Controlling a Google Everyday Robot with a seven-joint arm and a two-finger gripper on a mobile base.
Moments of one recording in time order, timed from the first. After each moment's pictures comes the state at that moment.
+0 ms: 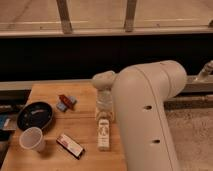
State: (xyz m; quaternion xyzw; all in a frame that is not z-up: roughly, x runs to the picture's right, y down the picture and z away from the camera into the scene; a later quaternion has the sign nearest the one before) arm -0.006 0.181 0.849 -0.37 0.31 0.58 0.65
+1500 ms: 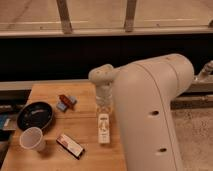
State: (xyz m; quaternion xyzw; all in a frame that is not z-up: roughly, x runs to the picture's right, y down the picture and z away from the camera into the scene) arm 0.000 0.128 0.820 -0.31 0.30 0.60 0.68
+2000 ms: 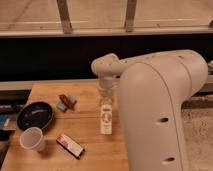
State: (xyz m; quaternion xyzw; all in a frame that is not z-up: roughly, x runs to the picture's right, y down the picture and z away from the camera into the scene) arm 0.016 0.076 0.809 -0.28 0.28 0.62 0.68
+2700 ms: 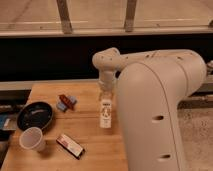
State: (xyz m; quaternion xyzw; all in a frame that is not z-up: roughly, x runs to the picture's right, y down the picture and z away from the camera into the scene) arm 0.015 0.051 0.819 -0.27 0.26 0.63 0.68
